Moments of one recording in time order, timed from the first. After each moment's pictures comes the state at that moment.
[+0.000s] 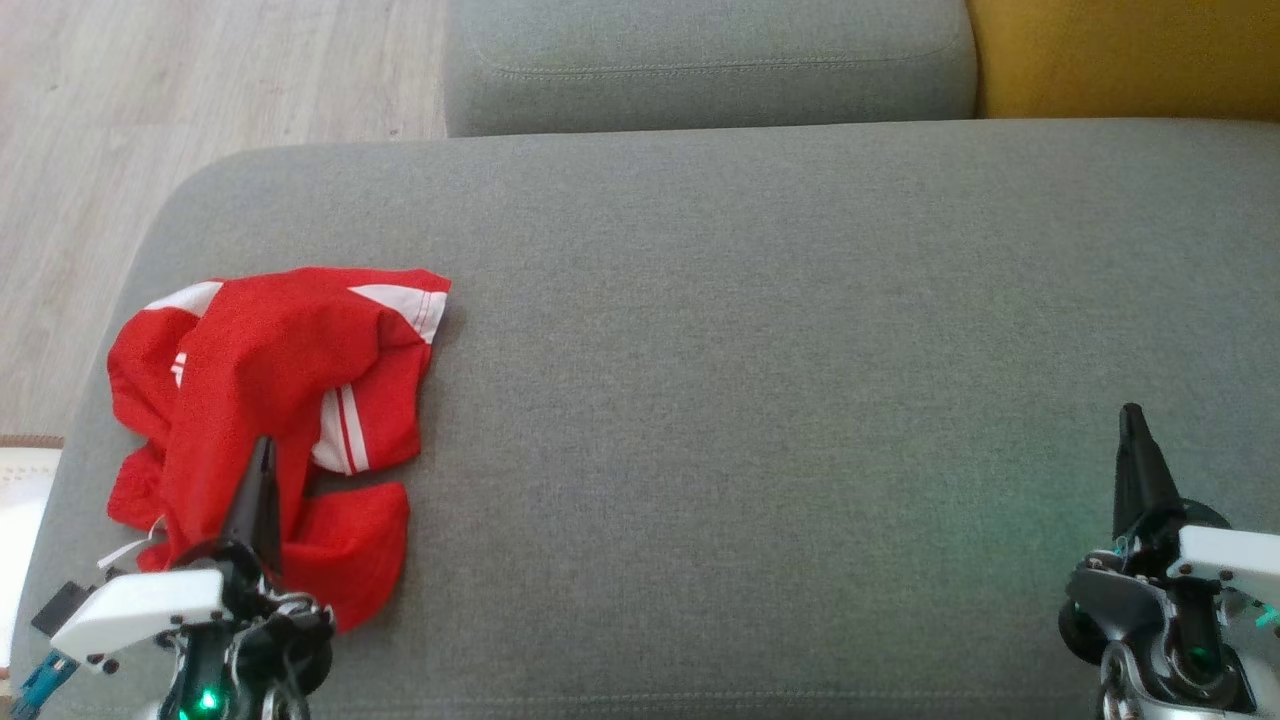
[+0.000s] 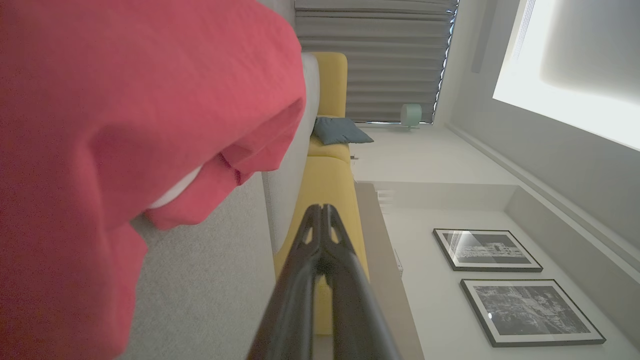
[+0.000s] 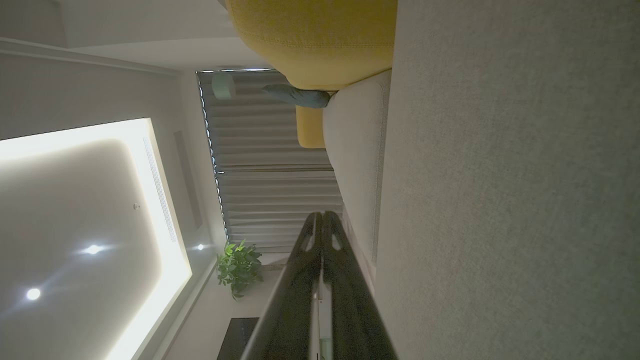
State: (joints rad) left arm -0.05 0.04 0.08 0.27 -1.62 -0.12 0.11; right arm -0.08 -0.04 -0.13 0.28 1.61 0.13 0.11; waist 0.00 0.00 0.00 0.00
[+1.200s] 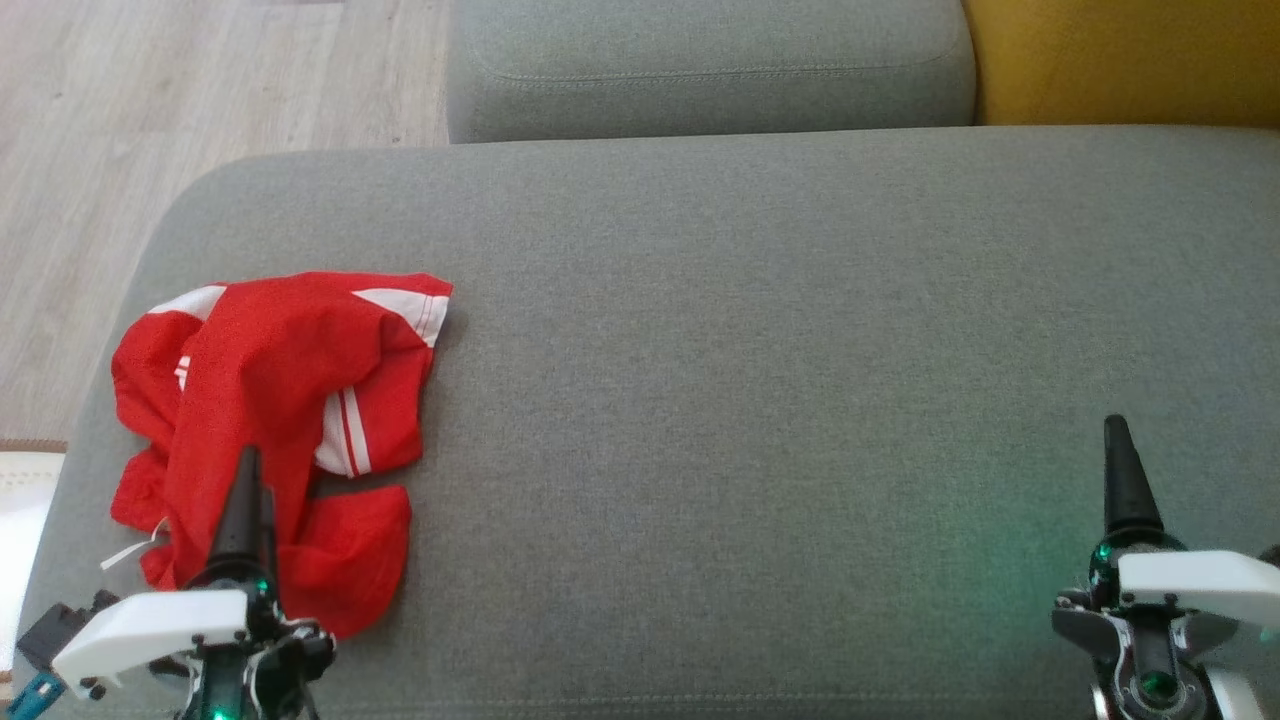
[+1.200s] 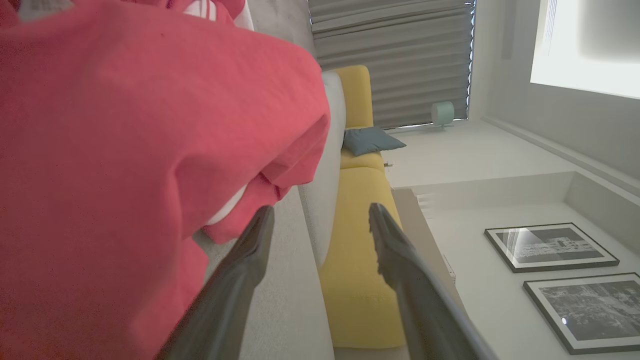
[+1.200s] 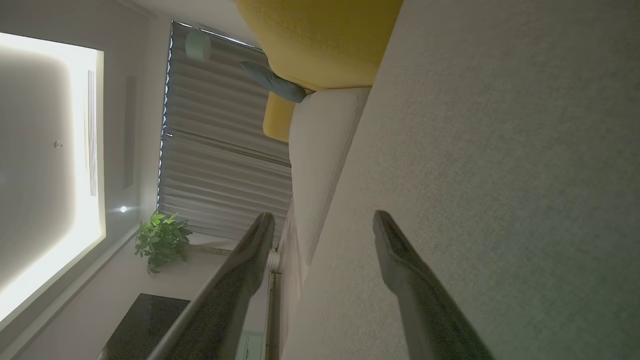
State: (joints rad) left arm -0.01 0.03 0.08 0.25 -1.43 -0.09 0.02; right arm -0.04 -0.04 -0.11 0.30 1.28 0.13 0.03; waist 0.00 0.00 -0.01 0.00
